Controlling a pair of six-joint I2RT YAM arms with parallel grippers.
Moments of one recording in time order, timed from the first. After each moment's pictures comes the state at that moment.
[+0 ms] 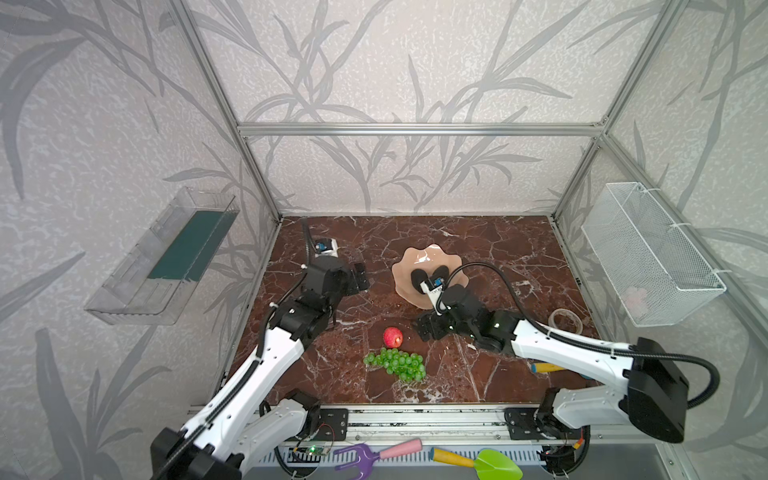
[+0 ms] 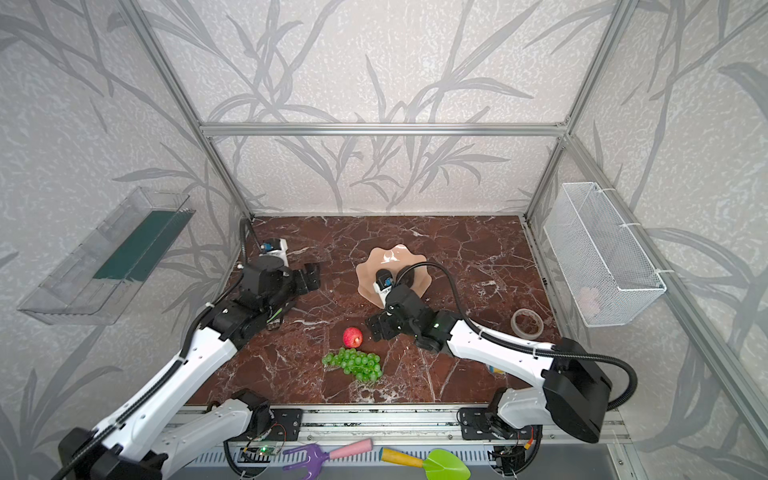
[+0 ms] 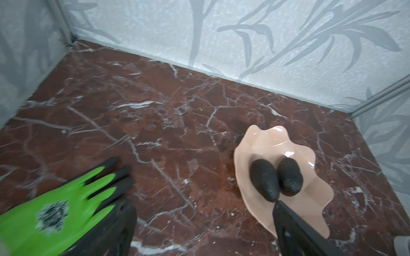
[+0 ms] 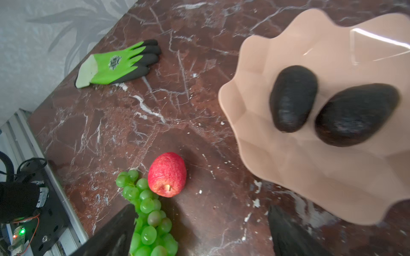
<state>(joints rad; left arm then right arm) -0.39 0.90 0.85 -0.48 -0.27 -0.48 0.97 1.41 0.87 -0.17 0.03 0.37</state>
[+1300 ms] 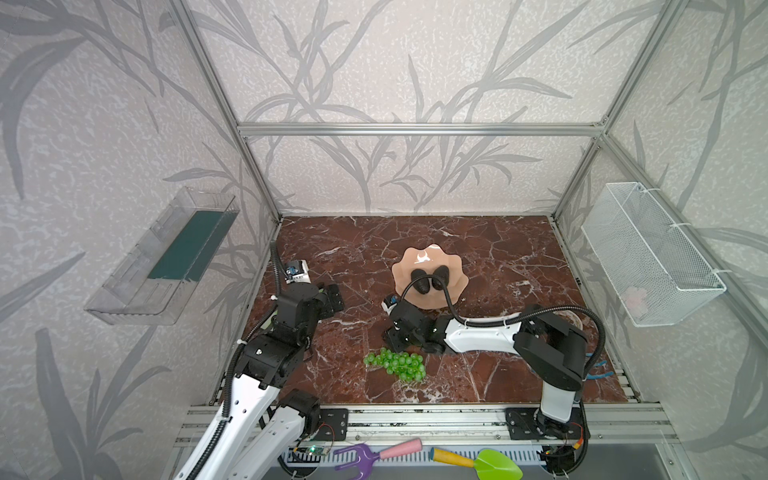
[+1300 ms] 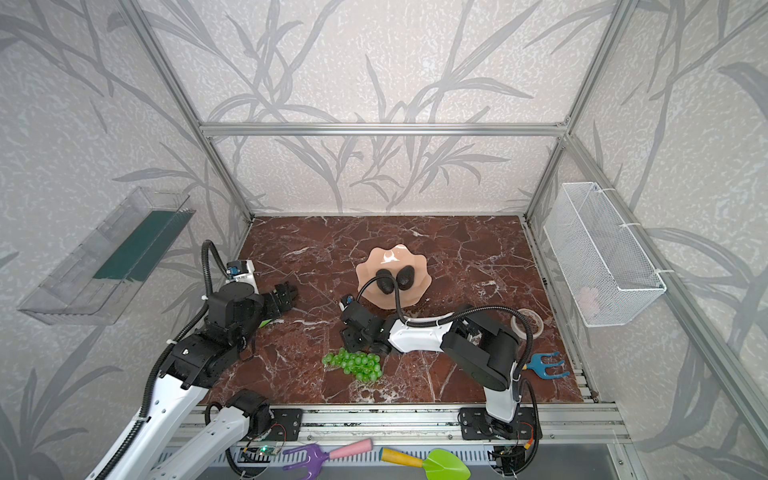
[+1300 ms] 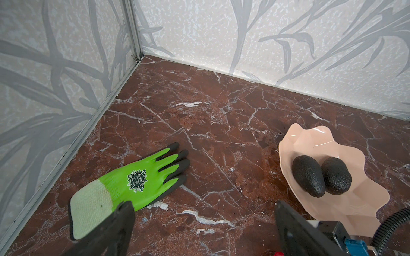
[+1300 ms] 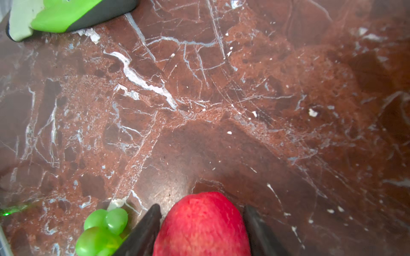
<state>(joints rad) -0.35 0.68 0.81 -0.67 -0.39 -0.42 1.07 1.87 1.05 -0.03 0.07 0.48</state>
